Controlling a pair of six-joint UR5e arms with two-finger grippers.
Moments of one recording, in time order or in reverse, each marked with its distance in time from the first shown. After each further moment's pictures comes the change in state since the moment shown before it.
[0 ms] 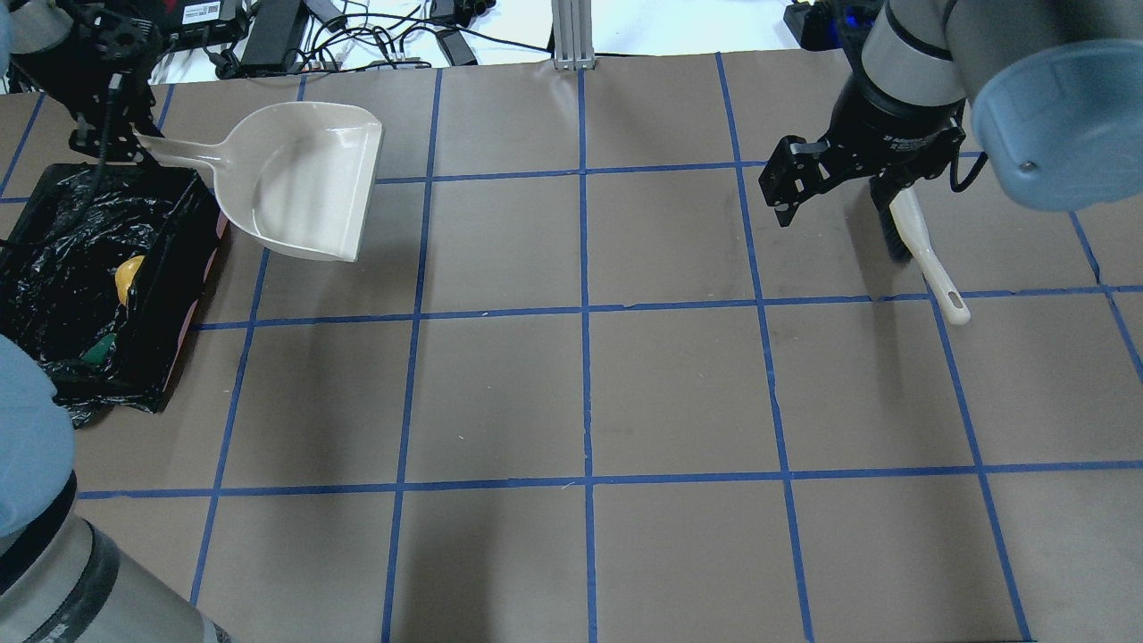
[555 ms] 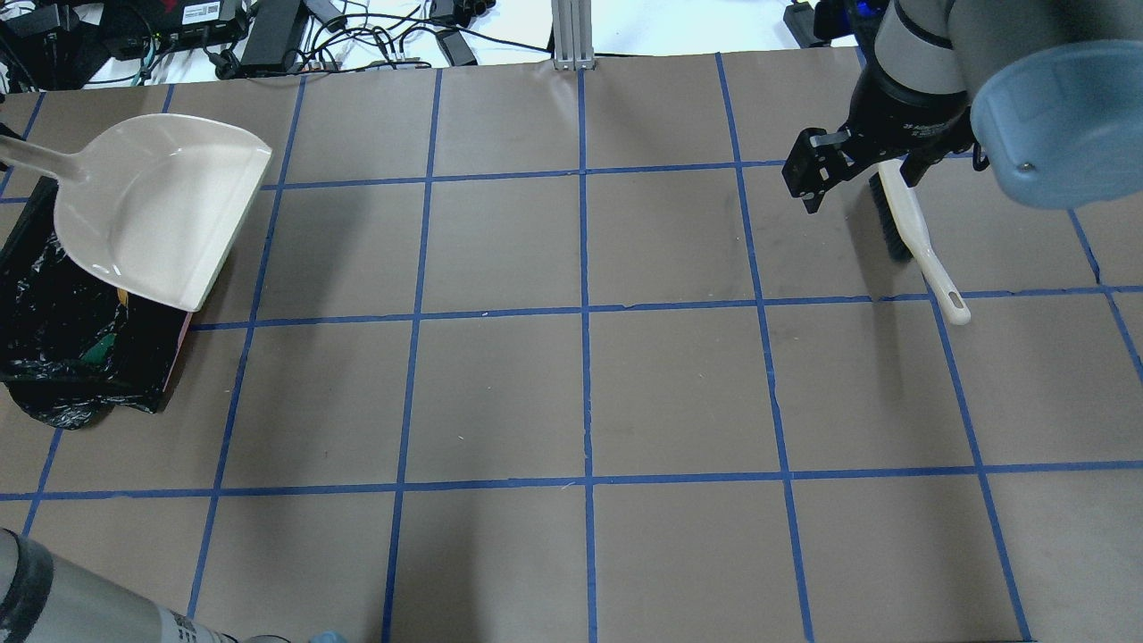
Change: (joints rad) left arm 0.190 0.101 0.007 -0.018 -0.041 0.405; right arm 0.004 -0.001 -0.009 -0.048 -0.082 -0.062
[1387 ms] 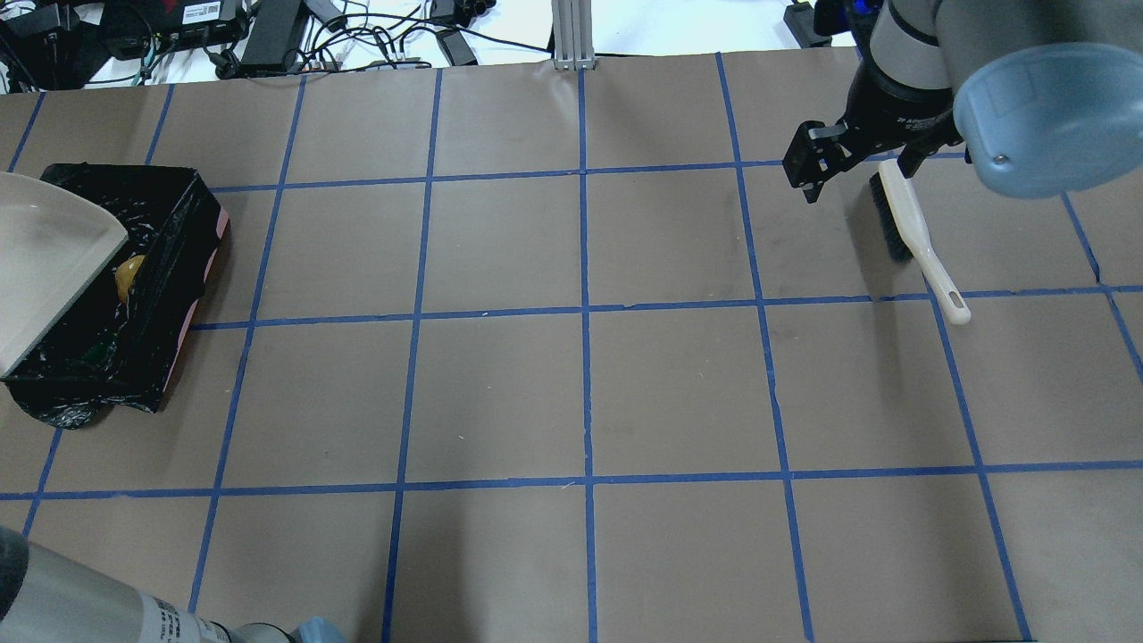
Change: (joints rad) left arm 0.127 0.001 0.003 0.193 0.319 0.265; right arm -0.005 0.039 0.001 -0.053 -0.049 -0.001
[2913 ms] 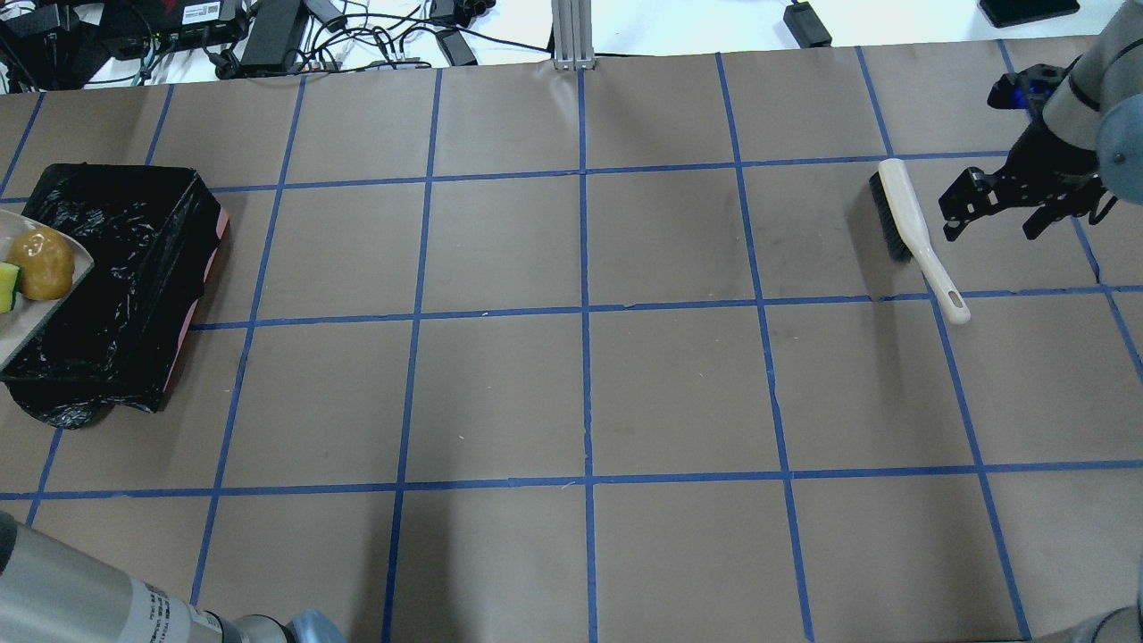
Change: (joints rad) left arm 0.033 -0.052 0.007 0.052 0.154 -0.011; right arm -0.410 0.169 0.078 -0.143 0.085 -0.183
